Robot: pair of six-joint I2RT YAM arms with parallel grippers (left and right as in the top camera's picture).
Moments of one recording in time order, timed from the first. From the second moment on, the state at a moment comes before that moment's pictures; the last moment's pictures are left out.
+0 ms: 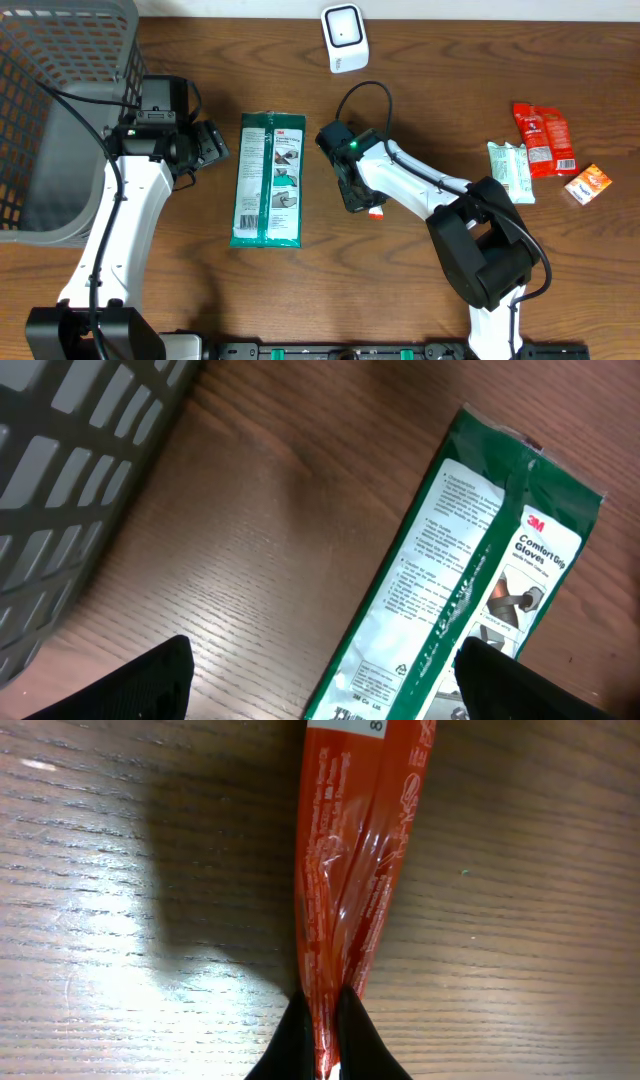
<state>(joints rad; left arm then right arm) -0.02 1.51 1.22 -0.87 -0.06 -0.47 0.64 2.07 1.40 -0.95 0.21 0.39</state>
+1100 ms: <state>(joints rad) -0.02 1.51 1.22 -0.87 -0.06 -0.47 0.17 1.94 1.15 -0.63 -0.86 0.05</state>
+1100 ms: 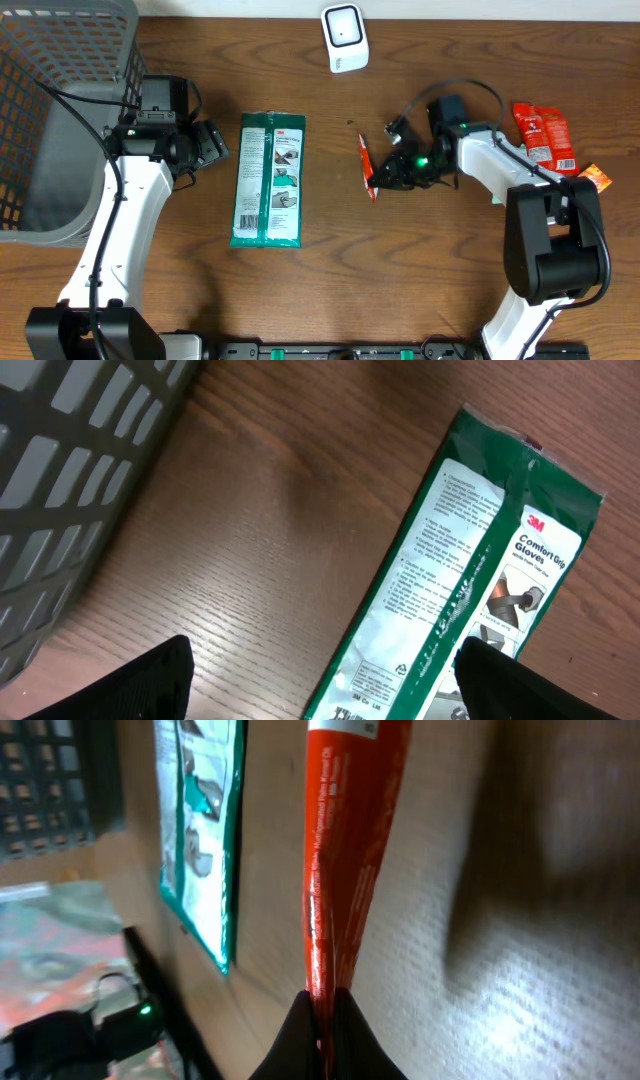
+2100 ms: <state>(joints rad) -0.02 1.51 1.22 -0.87 -0.06 -0.47 0.14 1.93 1.04 -0.59 -0.73 0.15</state>
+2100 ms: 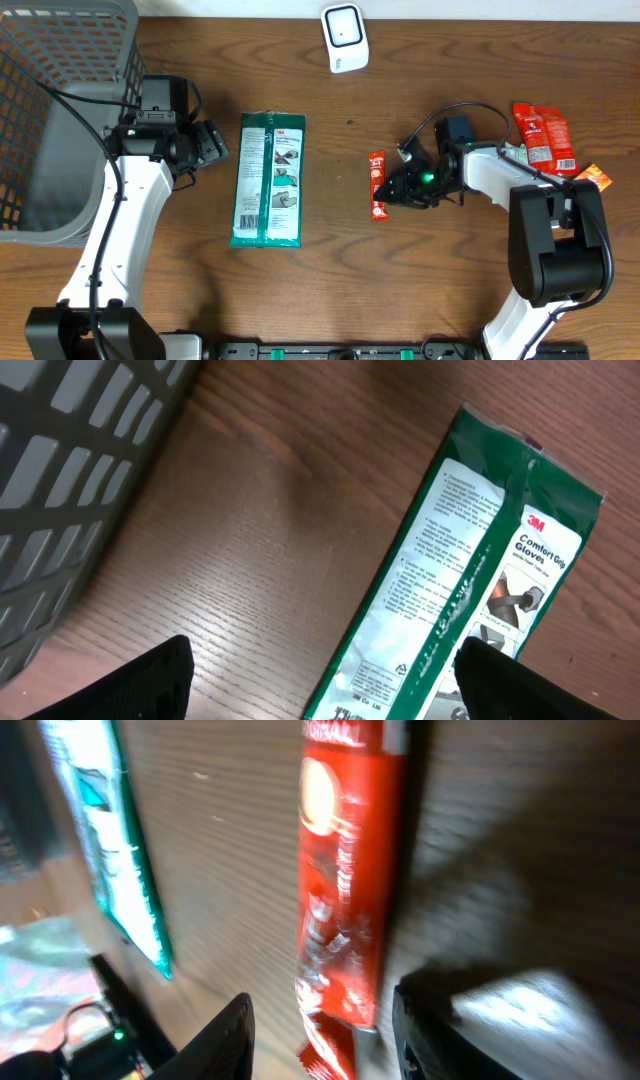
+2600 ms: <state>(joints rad) -0.02 1.51 1.22 -0.87 -0.06 -0.47 0.30 1.93 1.21 -0.82 -0.26 0.29</state>
